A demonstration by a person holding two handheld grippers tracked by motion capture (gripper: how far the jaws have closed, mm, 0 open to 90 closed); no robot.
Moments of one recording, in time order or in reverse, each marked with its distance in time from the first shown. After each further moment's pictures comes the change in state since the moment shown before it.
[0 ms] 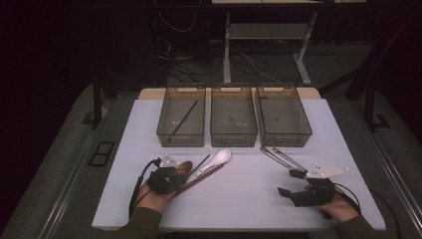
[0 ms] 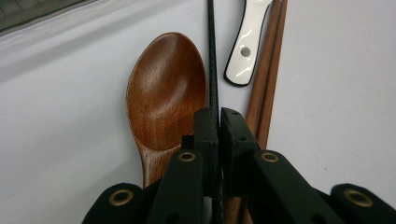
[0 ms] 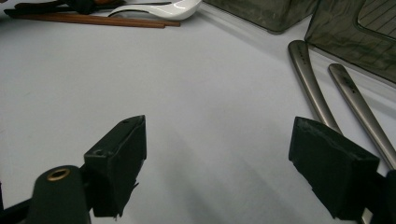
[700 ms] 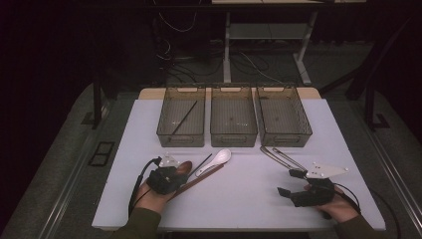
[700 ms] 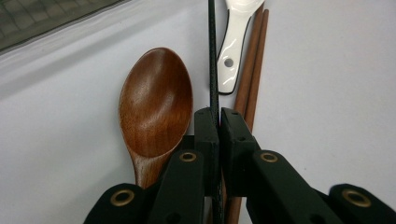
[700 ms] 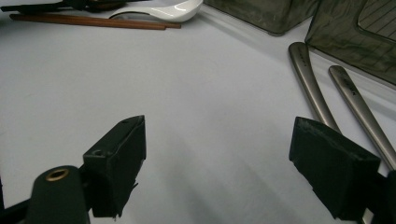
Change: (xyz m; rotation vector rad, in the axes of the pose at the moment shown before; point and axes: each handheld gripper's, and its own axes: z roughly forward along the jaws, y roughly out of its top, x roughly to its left) left arm -0.003 0.005 -0.008 -0.016 -0.028 0.033; right arm 0.000 0.001 0.000 -0.003 0.001 -0.001
